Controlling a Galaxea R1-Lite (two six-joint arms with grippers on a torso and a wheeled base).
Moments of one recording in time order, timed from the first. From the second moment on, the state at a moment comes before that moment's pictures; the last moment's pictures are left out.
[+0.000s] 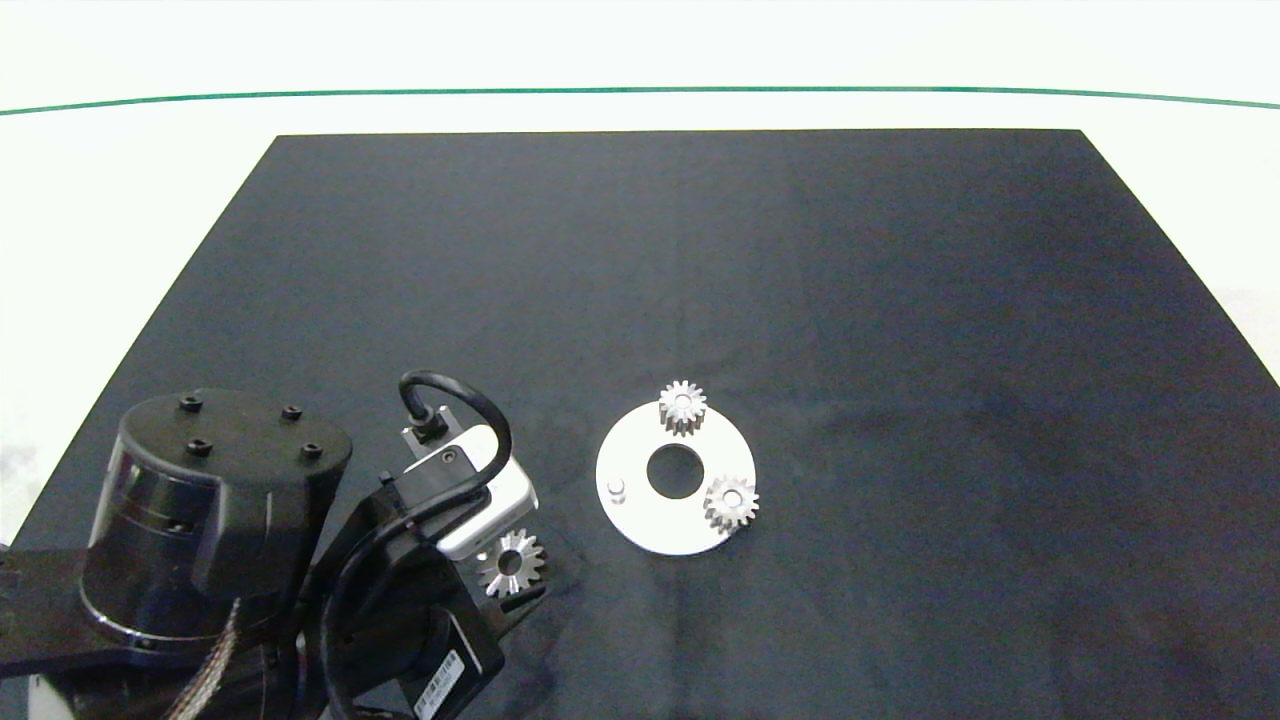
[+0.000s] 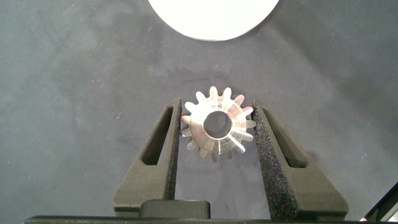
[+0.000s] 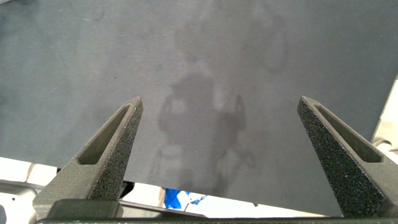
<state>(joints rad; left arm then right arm) -0.82 1.37 -0.69 -0.13 0.19 0.31 0.24 0.89 -0.98 0.66 -0.15 -0.10</state>
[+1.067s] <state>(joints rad) -0.89 1.58 -0.83 -0.18 0.19 0.30 0.36 0.91 -1.00 0.65 -0.09 -0.10</state>
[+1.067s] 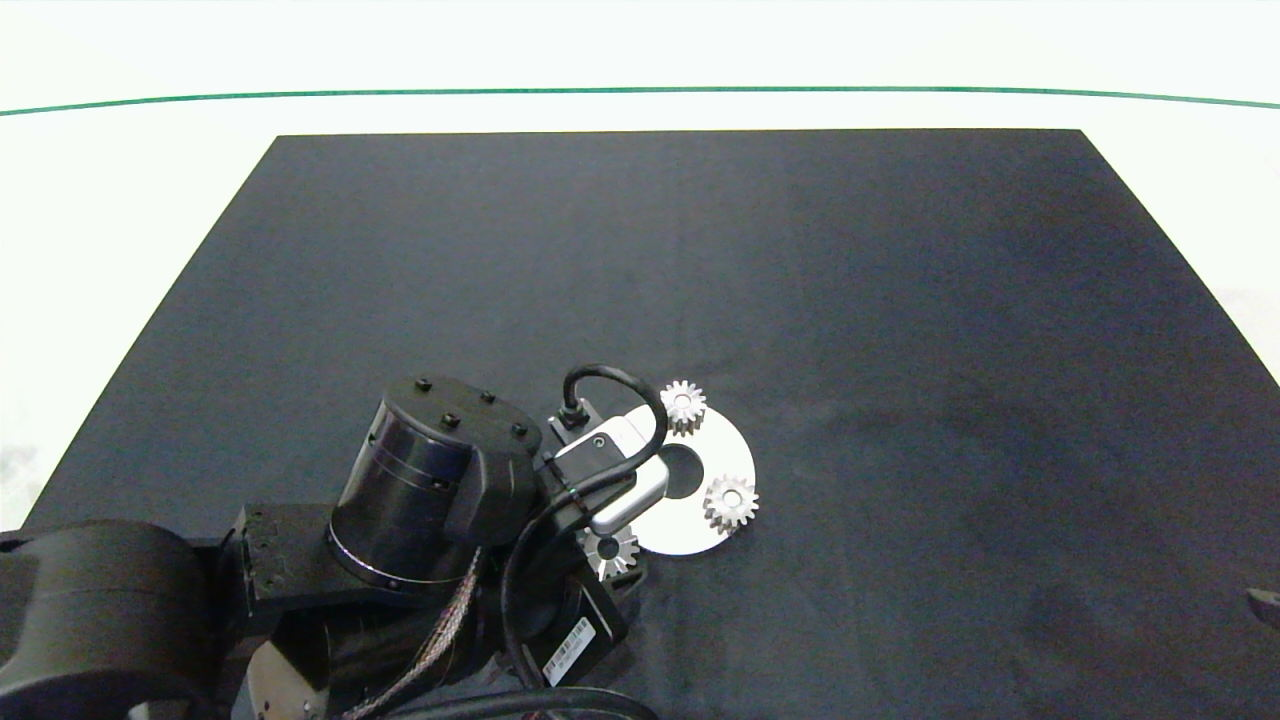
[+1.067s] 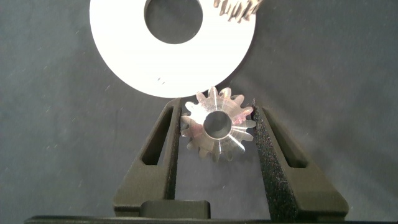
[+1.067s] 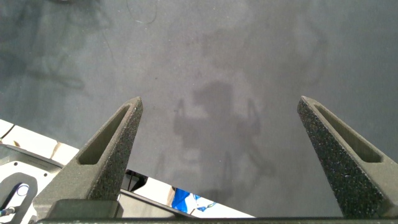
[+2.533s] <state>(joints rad) -0.90 1.69 -1.00 -0.12 0.20 0.31 0.36 0.91 -1.05 0.65 -0.09 -0.10</state>
